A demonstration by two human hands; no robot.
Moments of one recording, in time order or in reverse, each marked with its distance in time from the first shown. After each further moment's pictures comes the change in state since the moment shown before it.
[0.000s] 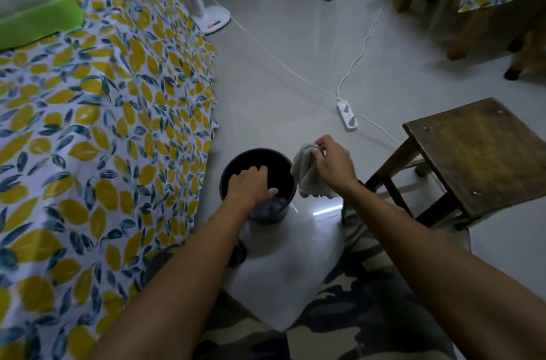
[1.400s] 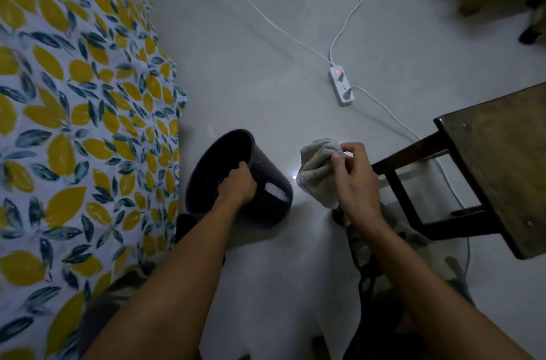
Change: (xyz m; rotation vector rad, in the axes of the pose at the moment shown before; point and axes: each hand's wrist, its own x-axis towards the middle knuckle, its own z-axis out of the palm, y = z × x) left_hand 0.163 -0.021 0.096 -0.416 -0.186 -0.237; right_hand 0.041 0.046 0.026 0.222 0.153 0.242
